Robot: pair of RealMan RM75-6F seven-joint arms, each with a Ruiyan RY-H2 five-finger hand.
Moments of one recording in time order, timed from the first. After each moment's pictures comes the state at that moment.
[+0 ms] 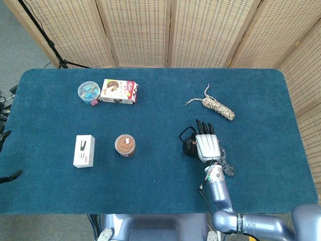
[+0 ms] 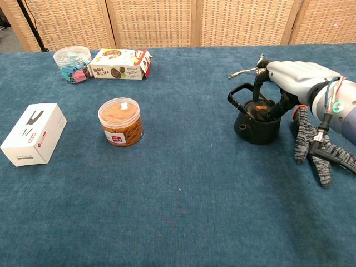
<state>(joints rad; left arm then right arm) -0.10 -0.92 -0.05 -1.71 1.49 1.46 -0.15 0.68 -1.70 0.26 -1.62 -0.78 1.29 -0.80</state>
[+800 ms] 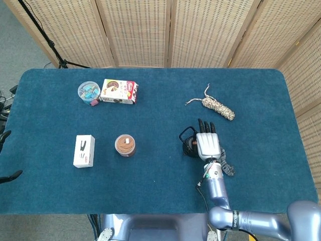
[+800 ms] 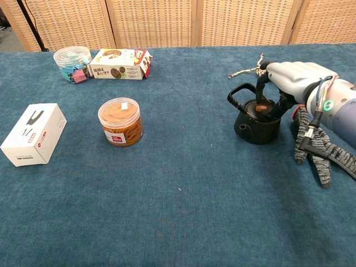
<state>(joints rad) -0.10 -0.91 -0.05 -1.71 1.49 1.45 -0.16 0.72 -1.73 0.27 -1.59 -0.71 1.31 -0.87</state>
